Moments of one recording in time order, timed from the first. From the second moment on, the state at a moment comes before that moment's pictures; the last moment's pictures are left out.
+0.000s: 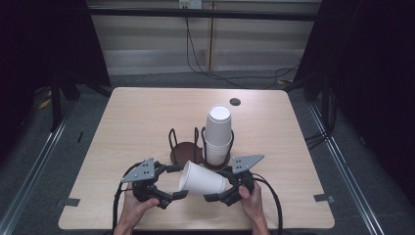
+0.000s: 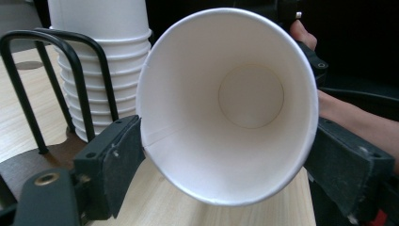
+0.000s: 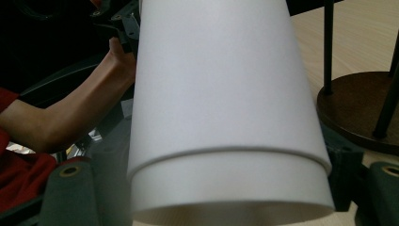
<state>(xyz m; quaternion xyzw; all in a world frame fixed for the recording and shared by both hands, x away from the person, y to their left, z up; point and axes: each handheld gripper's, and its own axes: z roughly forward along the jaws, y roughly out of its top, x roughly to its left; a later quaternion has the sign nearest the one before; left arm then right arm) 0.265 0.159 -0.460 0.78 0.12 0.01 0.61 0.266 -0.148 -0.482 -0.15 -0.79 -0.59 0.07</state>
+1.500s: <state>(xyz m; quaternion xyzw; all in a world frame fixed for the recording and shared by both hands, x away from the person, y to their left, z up) 0.271 0.136 -0.460 0.79 0.11 -0.02 0.61 0.265 -0.137 -0.482 -0.14 -0.80 -0.58 0.05</state>
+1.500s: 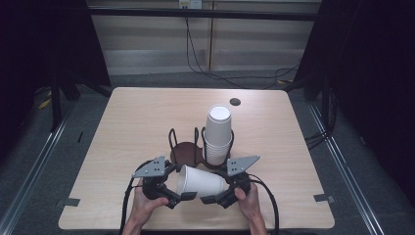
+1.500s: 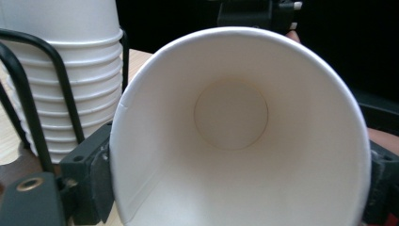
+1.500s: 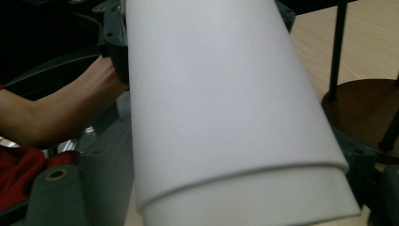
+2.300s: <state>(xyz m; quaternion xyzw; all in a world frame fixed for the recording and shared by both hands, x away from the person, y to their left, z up) 0.276 0.162 -0.449 0.82 0.14 0.01 0.56 0.253 -0.169 -0.490 -0.25 -0.74 -0.62 -0.07</state>
